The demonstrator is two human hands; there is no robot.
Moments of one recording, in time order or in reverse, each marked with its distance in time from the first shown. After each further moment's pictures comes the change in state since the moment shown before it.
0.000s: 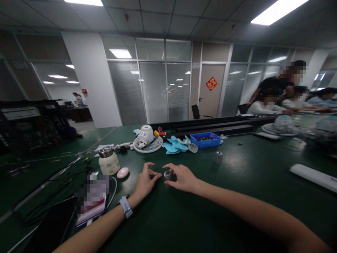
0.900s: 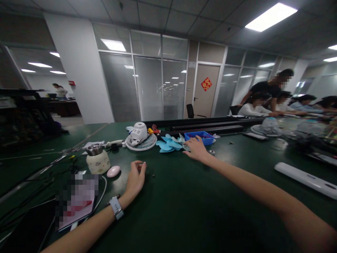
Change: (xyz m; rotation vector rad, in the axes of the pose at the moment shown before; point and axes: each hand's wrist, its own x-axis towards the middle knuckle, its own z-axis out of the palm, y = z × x) left_hand 0.006 -0.013 0.005 0.011 0.259 -0.119; right_hand 0.020 0.102 -0.071 -0.697 0.088 0.209
